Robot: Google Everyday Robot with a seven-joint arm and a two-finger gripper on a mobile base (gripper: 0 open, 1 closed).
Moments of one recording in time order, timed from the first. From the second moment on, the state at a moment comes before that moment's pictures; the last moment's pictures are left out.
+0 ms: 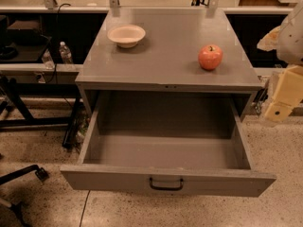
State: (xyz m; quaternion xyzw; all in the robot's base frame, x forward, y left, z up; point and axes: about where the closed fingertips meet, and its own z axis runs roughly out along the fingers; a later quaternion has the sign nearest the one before) arm 0.438 -0.216 0.978 -0.60 0.78 -0.04 0.16
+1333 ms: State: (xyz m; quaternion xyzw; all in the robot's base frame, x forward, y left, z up) arm 0.516 -0.254 0.976 -0.52 0.79 0.00 0.32
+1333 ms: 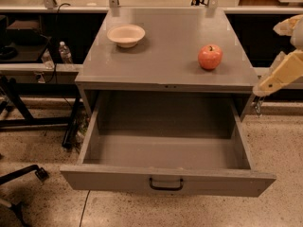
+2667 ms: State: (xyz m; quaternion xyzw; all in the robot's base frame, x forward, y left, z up) arm 0.675 -0.245 0.928 -0.37 0.83 0.11 0.40
